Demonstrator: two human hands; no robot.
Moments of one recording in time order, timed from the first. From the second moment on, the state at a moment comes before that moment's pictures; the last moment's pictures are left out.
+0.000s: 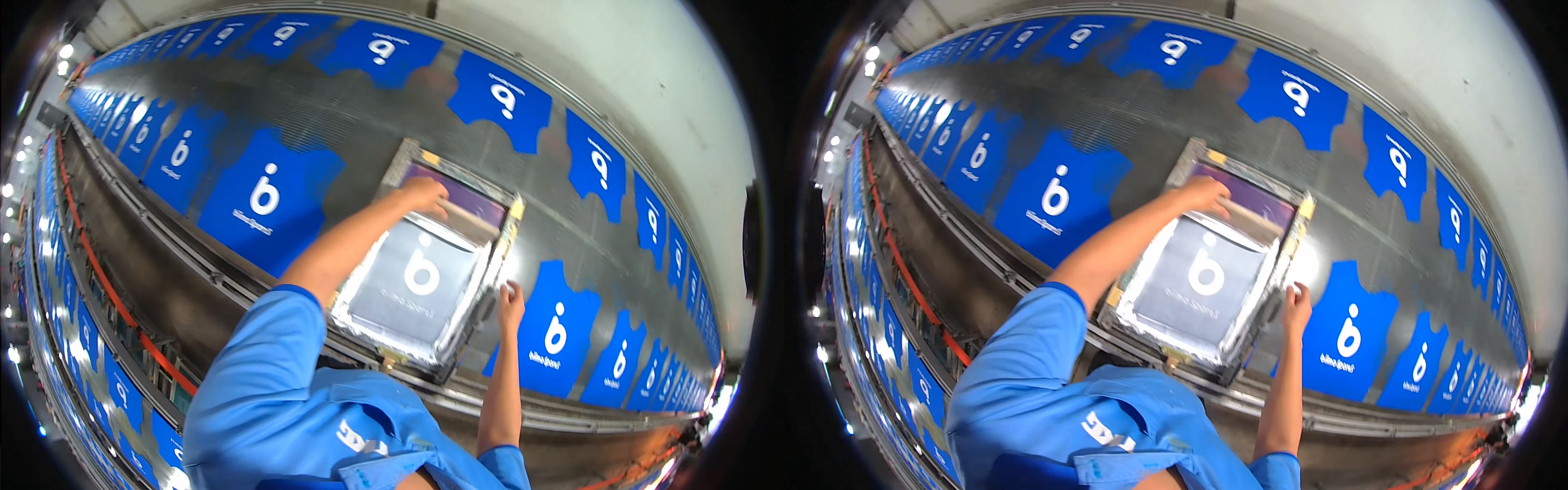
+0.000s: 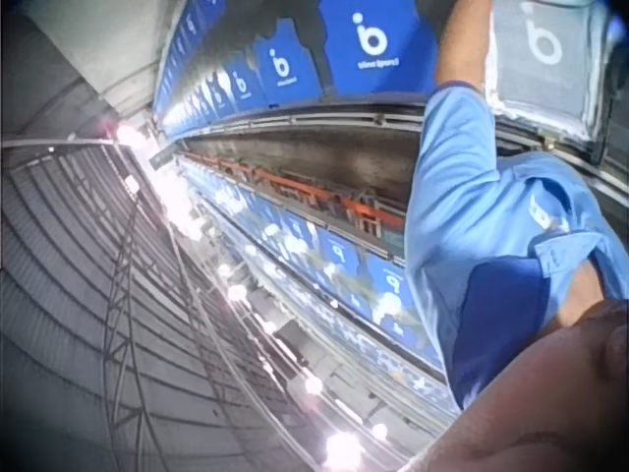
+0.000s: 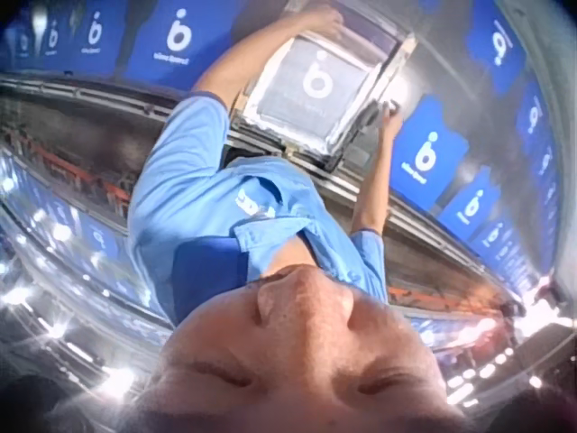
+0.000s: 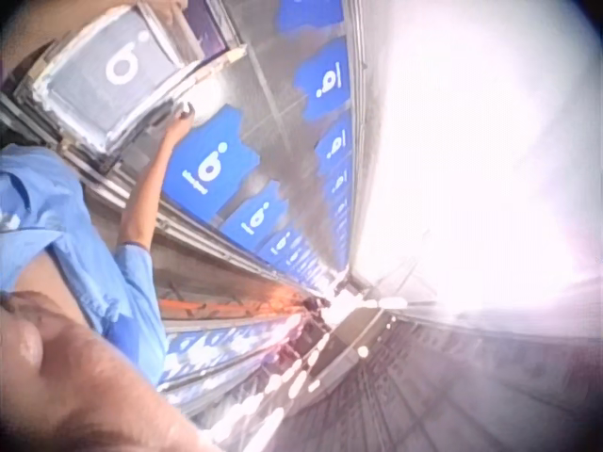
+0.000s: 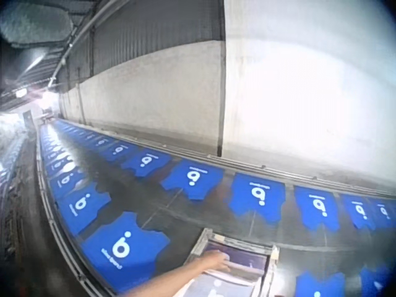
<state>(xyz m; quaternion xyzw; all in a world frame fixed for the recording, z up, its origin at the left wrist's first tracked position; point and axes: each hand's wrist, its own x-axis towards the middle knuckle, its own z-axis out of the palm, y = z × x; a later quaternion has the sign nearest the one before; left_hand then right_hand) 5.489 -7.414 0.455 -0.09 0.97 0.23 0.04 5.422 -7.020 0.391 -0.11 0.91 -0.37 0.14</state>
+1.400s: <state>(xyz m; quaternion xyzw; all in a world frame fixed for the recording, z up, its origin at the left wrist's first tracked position) 6.012 -7.630 0.470 -0.12 0.97 0.17 0.12 5.704 -7.428 0.386 -0.06 0.75 -0.66 0.05</state>
